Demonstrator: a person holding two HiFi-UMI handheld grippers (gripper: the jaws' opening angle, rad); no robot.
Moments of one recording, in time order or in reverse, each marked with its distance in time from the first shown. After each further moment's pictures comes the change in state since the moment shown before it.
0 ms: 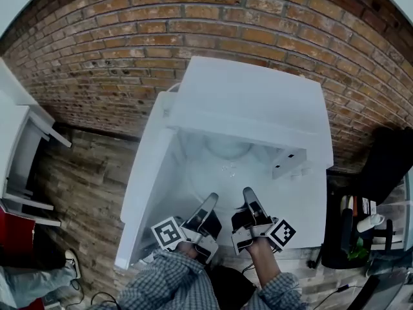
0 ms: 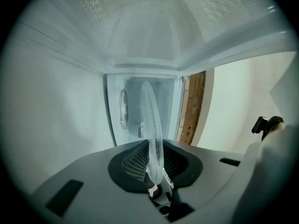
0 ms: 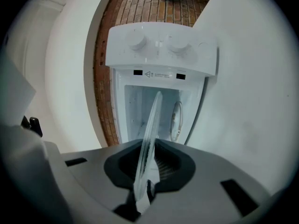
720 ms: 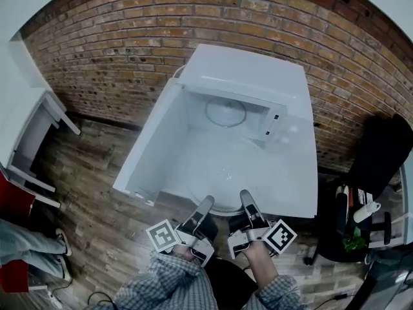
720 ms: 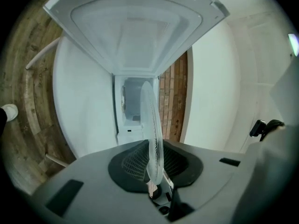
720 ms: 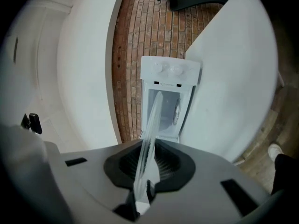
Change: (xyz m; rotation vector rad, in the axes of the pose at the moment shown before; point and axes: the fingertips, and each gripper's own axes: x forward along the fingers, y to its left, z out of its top) left arm -0.127 -0.044 -0.127 0.039 -0.059 -0.043; right arm -0.168 0.033 -0.053 -0.020 0.050 0.058
